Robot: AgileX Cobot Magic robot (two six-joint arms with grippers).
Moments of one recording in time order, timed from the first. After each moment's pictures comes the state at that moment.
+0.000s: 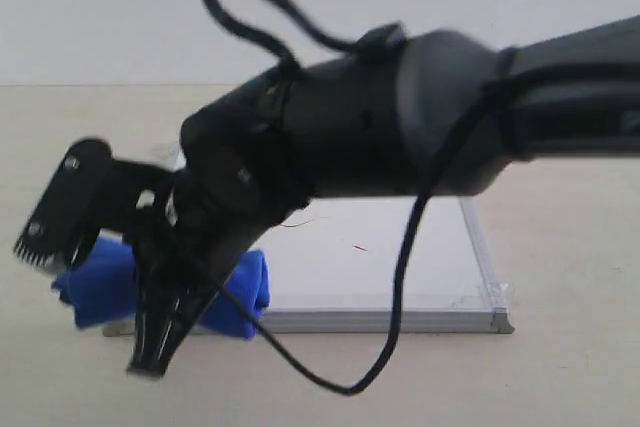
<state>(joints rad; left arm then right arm) 0.00 0.00 0.00 -0.11 0.31 0.04 0.91 1.86 -1.33 0.05 0.52 -0.50</state>
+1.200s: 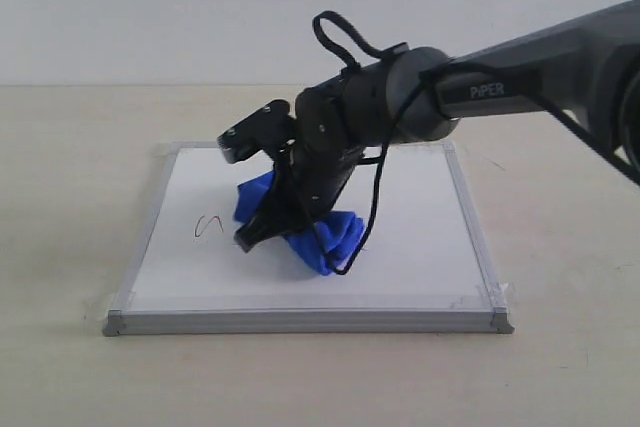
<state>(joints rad) 0.00 0.00 0.00 -0.11 0.31 0.04 0.59 2.19 -1.52 0.00 0.52 -0.13</state>
